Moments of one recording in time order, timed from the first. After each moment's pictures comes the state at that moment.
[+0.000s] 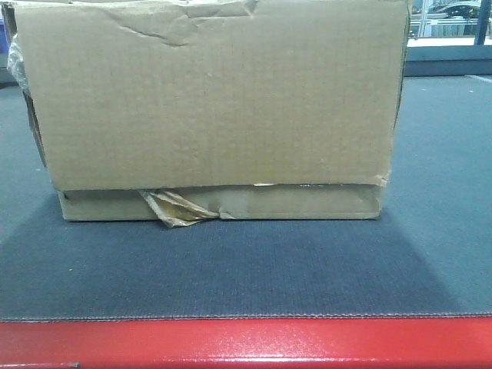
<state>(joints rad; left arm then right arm) 0.05 0.01 0.00 0.02 0.08 -0.09 0.19 0.21 -0.48 -0.12 0.35 0.10</state>
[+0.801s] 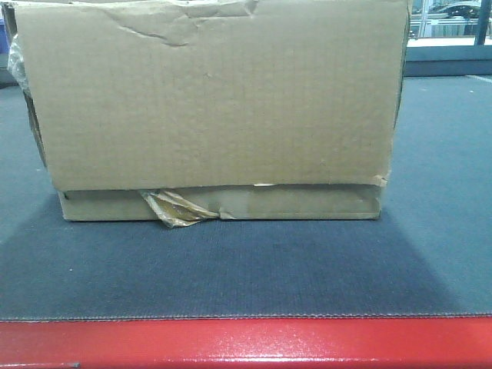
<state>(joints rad) 0.05 0.00 0.00 0.02 0.07 -0.09 0.00 0.01 0.00 0.12 0.10 -0.05</state>
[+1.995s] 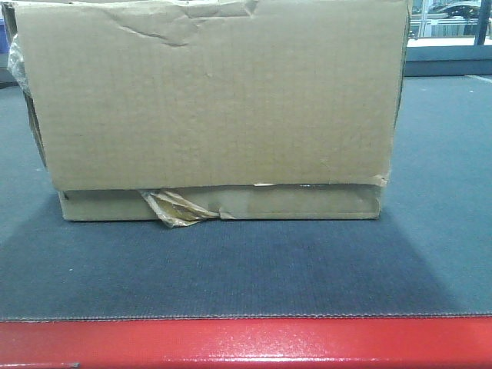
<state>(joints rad) 0.05 0.00 0.00 0.02 0.07 -0.08 0.00 0.00 0.00 0.12 0.08 -0.05</state>
